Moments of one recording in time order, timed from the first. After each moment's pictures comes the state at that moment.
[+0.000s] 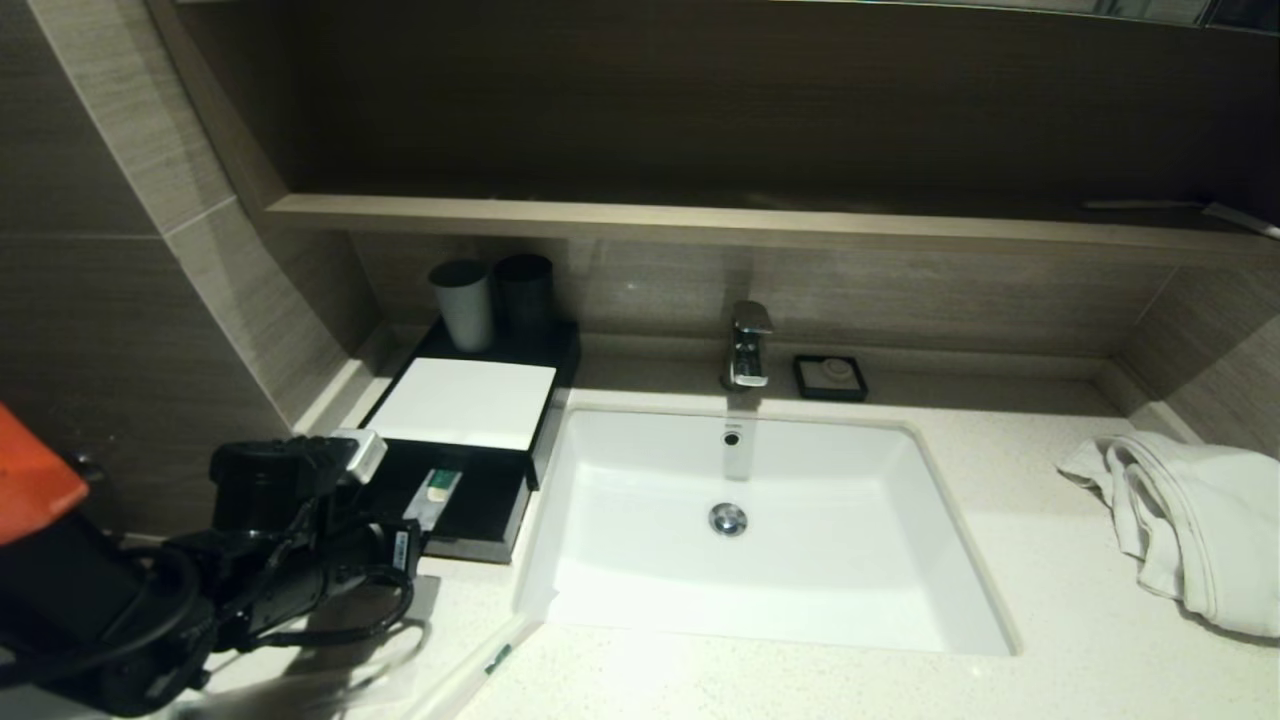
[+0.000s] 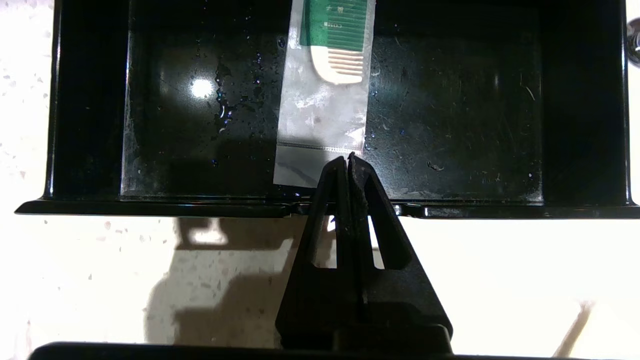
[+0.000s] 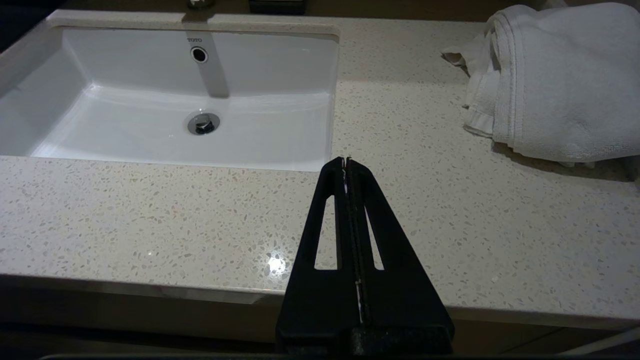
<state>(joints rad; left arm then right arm) -0.19 1.85 -0.45 -0.84 -0.01 -0.04 0.00 0.00 0.00 0.00 0.00 0.00</state>
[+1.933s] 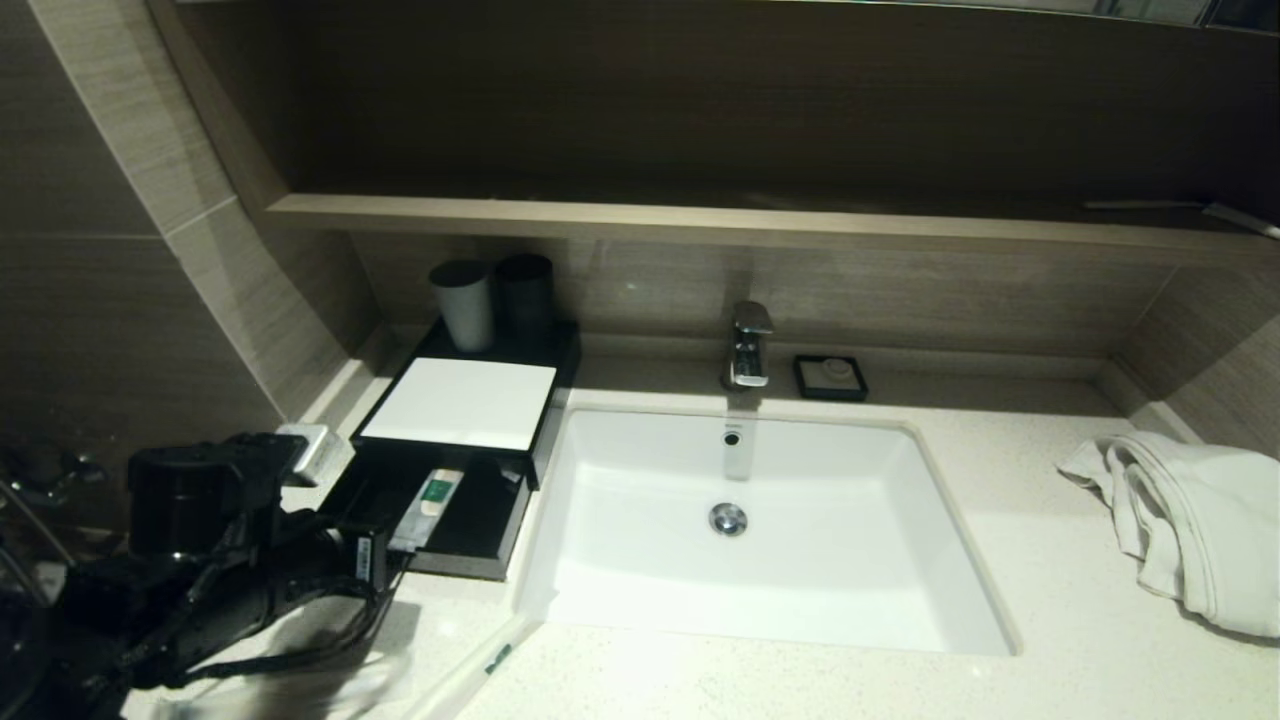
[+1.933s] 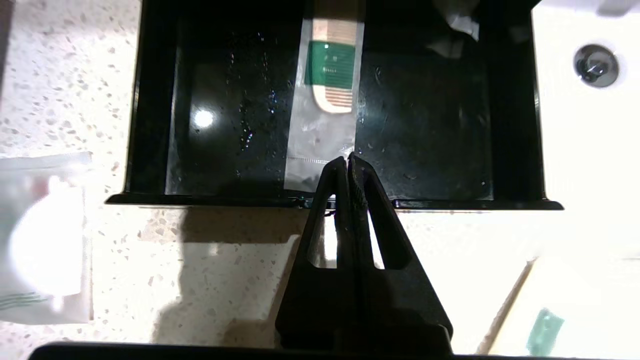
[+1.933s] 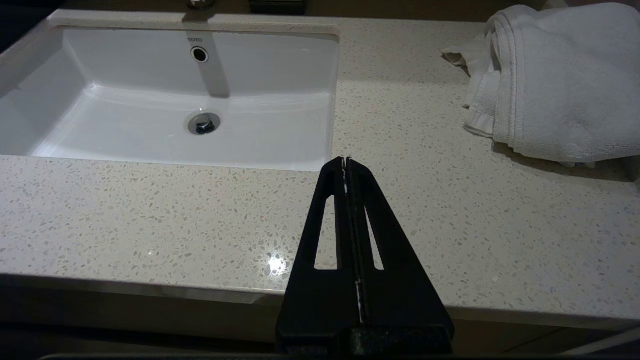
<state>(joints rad) -0.18 1.67 -0.36 -0.82 -0.02 -0.04 0.00 0.00 0.00 0.00 0.00 0.00</state>
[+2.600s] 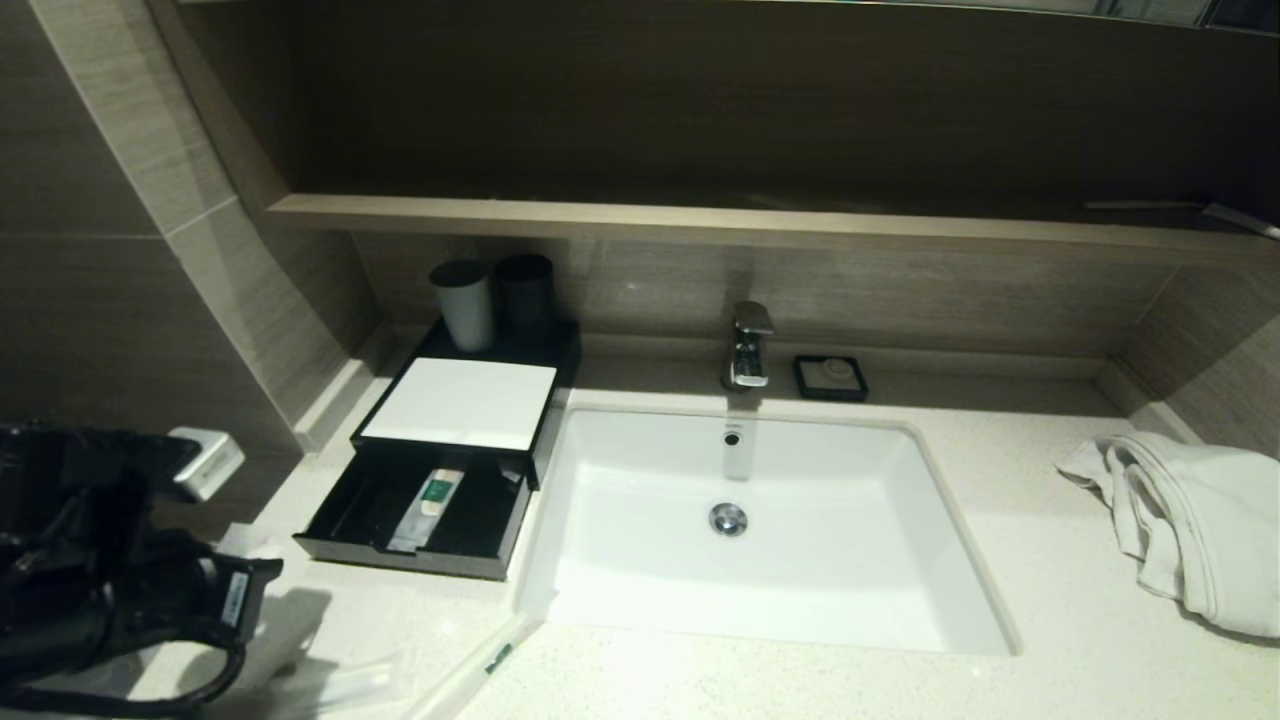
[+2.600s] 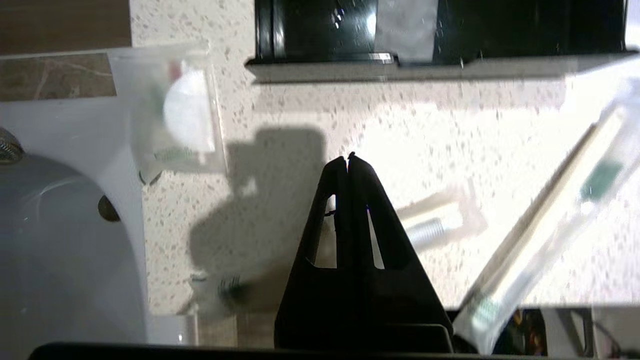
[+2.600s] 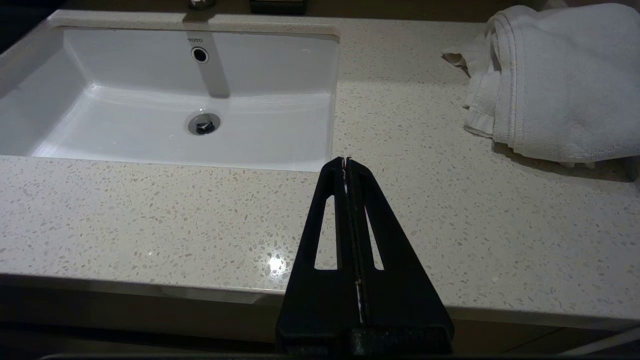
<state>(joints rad) 0.02 1.35 -0.50 -0.14 -0.10 0.17 0.00 0.00 0.00 0.00 0.00 0.00</state>
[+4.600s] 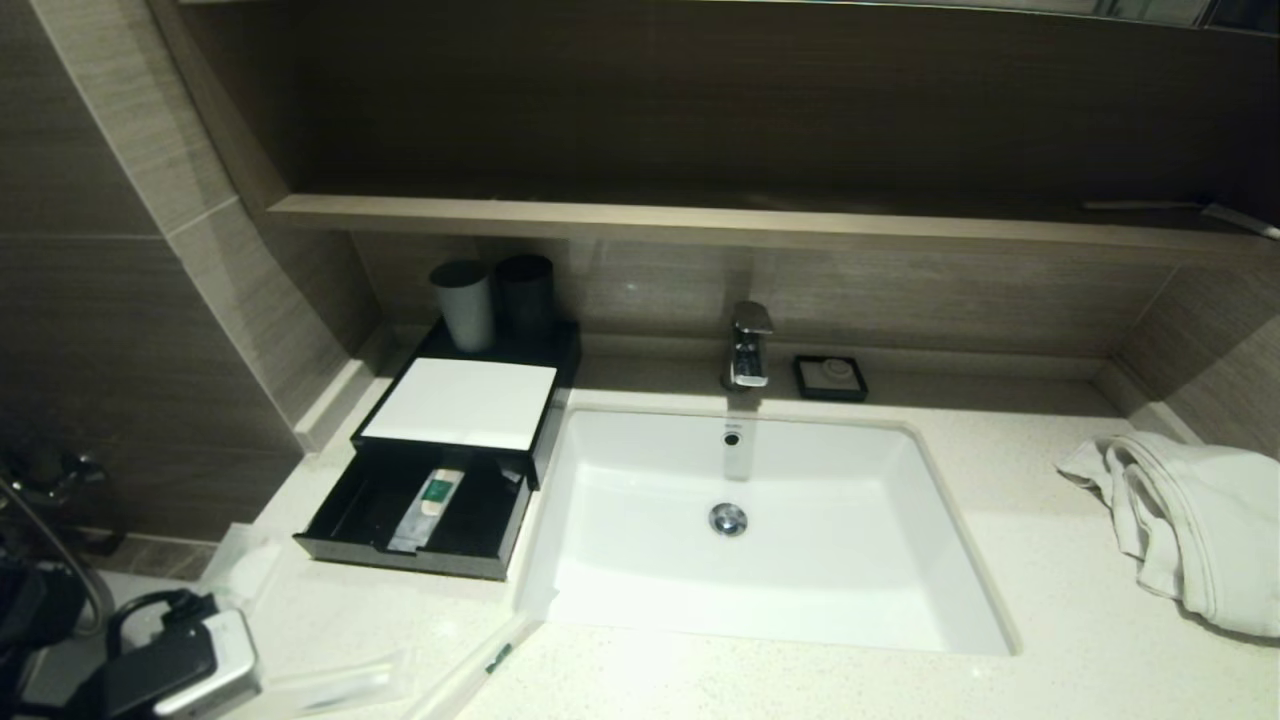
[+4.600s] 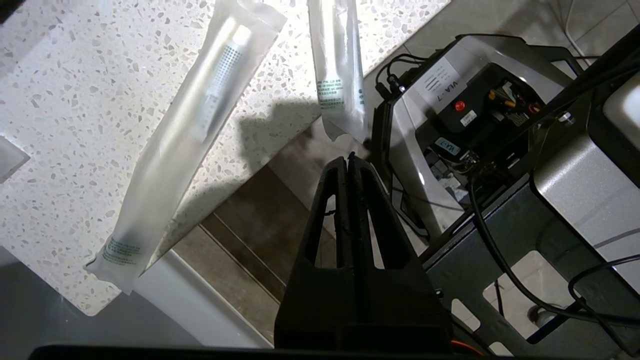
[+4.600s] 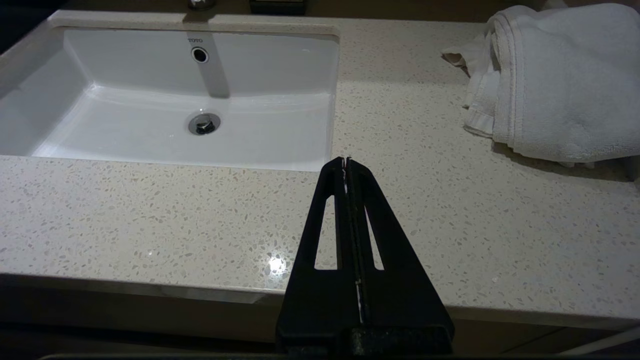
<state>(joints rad) -0.10 1.14 -0.43 0.32 -0.34 0.68 0.00 0.00 0.00 0.00 0.00 0.00</state>
